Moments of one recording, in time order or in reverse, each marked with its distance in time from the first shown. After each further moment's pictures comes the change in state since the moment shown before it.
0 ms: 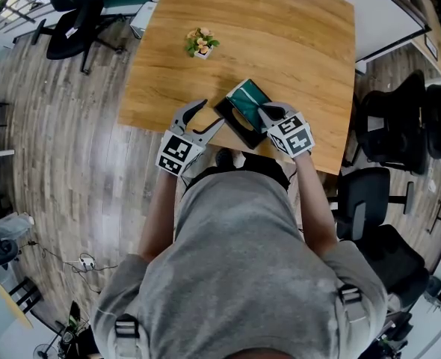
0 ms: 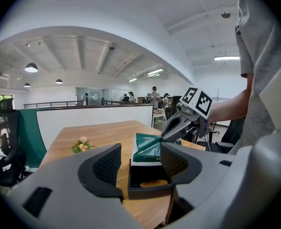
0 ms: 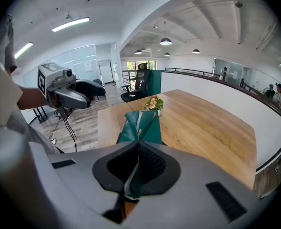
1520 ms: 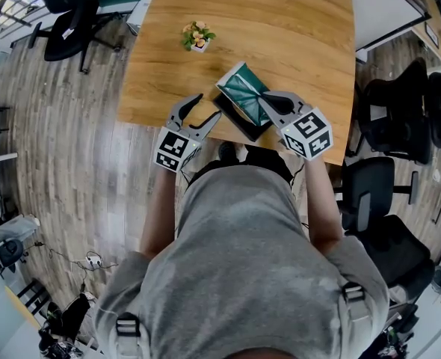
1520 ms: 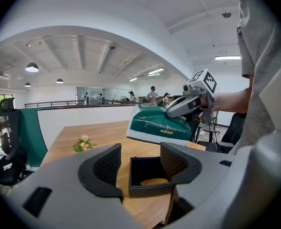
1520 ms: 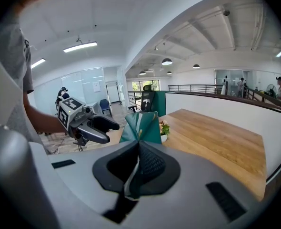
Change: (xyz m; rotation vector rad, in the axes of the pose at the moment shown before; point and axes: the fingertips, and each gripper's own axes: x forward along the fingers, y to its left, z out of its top) left arm -0.003 0.002 -0.004 0.000 0.004 0.008; right arm -0.061 0.018 0.064 0.022 -0.259 0.089
